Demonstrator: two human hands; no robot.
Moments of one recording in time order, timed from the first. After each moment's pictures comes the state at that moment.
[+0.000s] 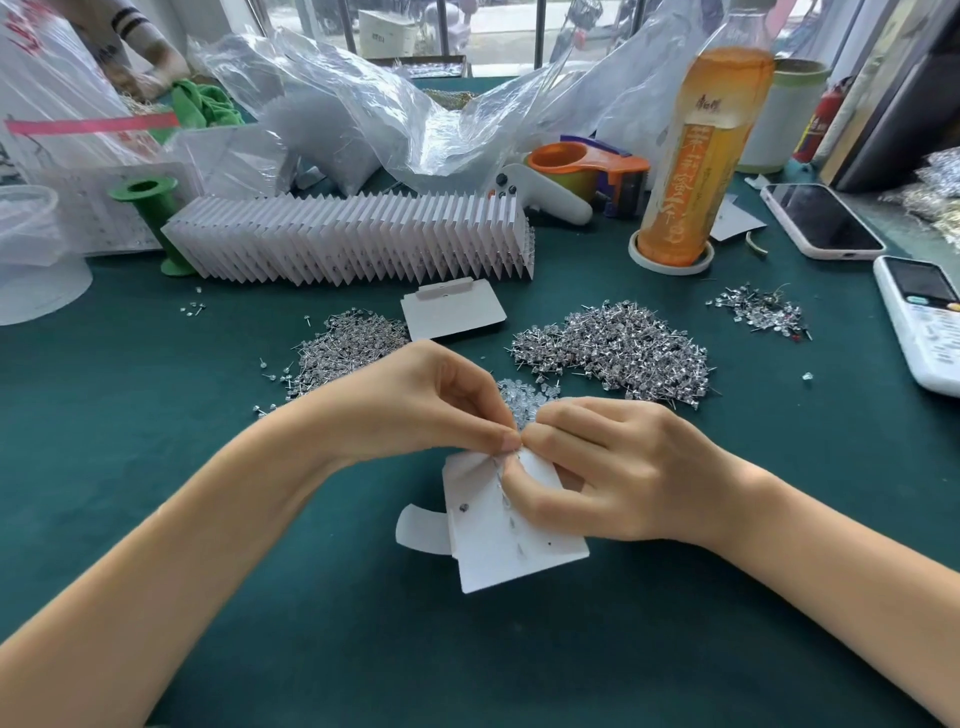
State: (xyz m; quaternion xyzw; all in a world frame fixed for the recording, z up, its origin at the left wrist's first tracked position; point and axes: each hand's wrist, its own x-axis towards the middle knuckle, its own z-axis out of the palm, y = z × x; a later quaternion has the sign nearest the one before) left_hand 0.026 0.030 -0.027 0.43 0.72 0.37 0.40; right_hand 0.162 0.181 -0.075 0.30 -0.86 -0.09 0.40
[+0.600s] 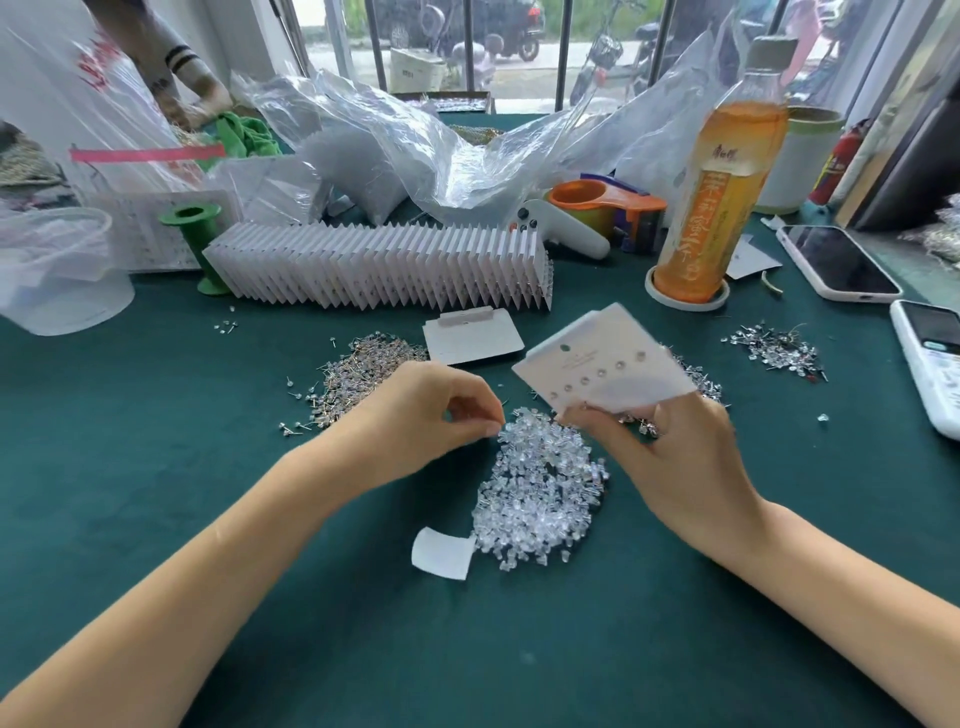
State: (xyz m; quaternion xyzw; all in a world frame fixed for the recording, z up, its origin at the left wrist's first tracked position) left_hand 0.009 0.029 -0.049 0.50 0.80 0.30 0.12; right_hand 0.162 0.187 -0.069 -0.08 -0.88 0.33 0.34
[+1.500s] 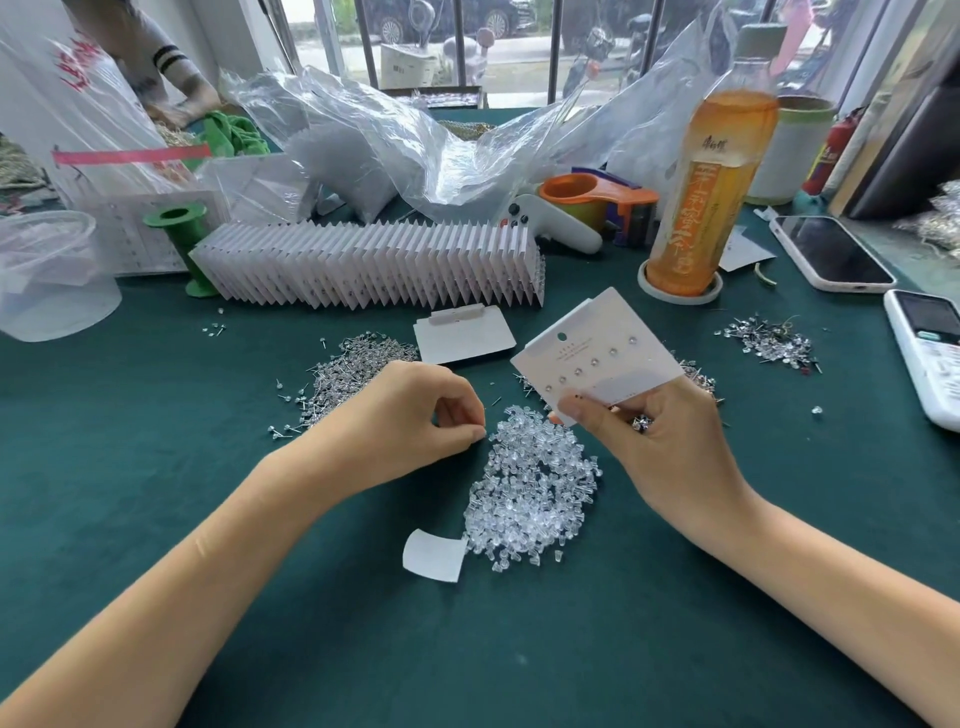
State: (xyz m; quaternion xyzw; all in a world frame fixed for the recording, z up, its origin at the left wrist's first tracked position) left_hand 0.008 0.027 -0.048 0.52 0.80 0.28 0.09; right_hand 0.156 0.189 -0.073 -0.10 -0.83 0.46 0.31
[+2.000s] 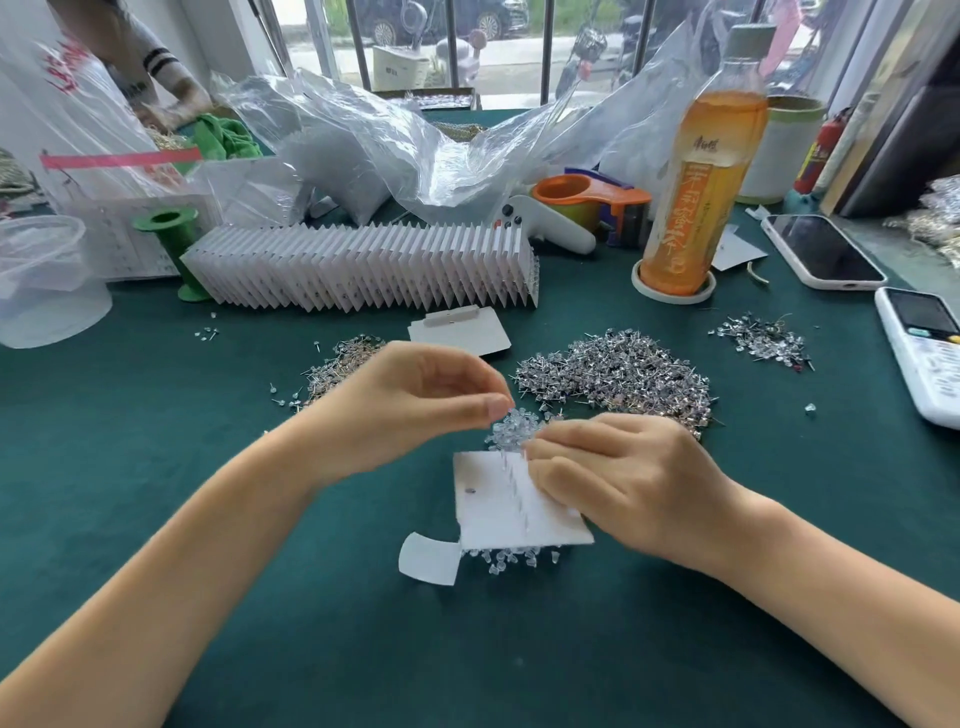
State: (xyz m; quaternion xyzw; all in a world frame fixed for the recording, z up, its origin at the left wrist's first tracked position) left_hand 0.019 0.027 -0.024 0.43 0.69 0.49 0.31; right_hand 0.162 0.187 -0.072 0.24 -0.89 -0.03 0.39
